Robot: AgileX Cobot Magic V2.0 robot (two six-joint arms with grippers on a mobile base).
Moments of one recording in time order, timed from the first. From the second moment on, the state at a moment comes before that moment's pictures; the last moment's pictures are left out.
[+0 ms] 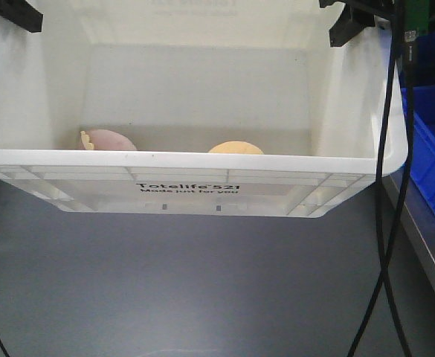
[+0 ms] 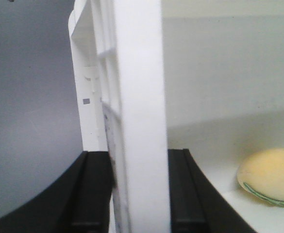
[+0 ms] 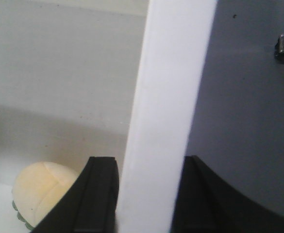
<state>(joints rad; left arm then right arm) -0.08 1.56 -1.83 -0.33 1.32 0.01 0.31 1.60 -1.84 0.10 1.29 0.13</state>
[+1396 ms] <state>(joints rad) -0.08 1.56 -1.83 -0.34 1.32 0.01 0.31 1.60 -1.84 0.10 1.29 0.13</state>
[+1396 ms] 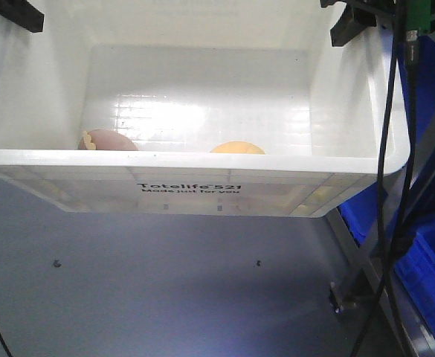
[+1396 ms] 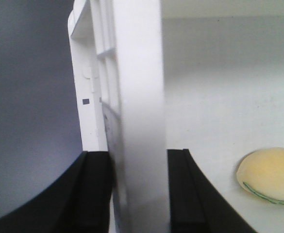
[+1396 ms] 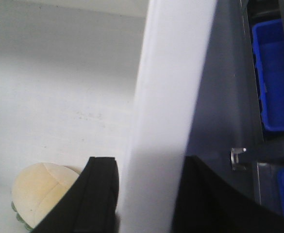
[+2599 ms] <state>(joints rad) -0.08 1.56 -1.83 -0.34 1.32 0.01 0.31 1.60 -1.84 0.10 1.29 0.13</state>
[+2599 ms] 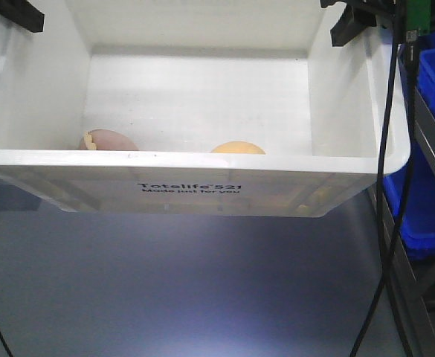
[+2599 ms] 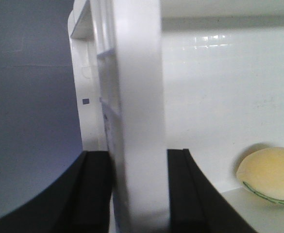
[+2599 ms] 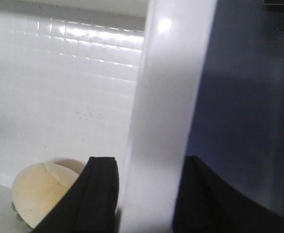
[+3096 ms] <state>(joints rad) -0.08 1.56 -1.83 -0.34 1.32 0.01 0.31 1.60 -1.84 0.10 1.29 0.13</state>
